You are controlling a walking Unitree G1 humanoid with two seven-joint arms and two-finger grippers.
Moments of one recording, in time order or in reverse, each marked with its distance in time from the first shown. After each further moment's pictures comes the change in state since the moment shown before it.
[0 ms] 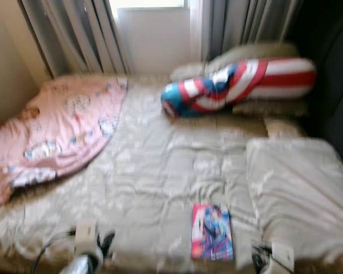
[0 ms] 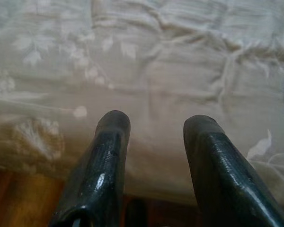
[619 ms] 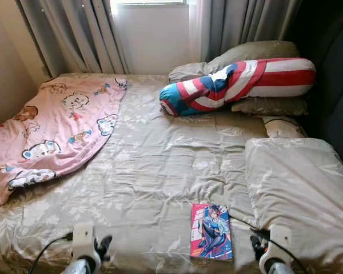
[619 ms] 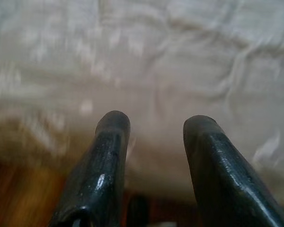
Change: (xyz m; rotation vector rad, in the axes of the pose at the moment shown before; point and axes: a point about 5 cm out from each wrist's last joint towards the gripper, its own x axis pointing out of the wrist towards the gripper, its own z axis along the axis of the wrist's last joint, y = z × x) left arm -0.002 0.008 -0.014 -0.017 0.075 0.039; right arm 0.013 0.010 0.034 -0.058 -0.047 0.047
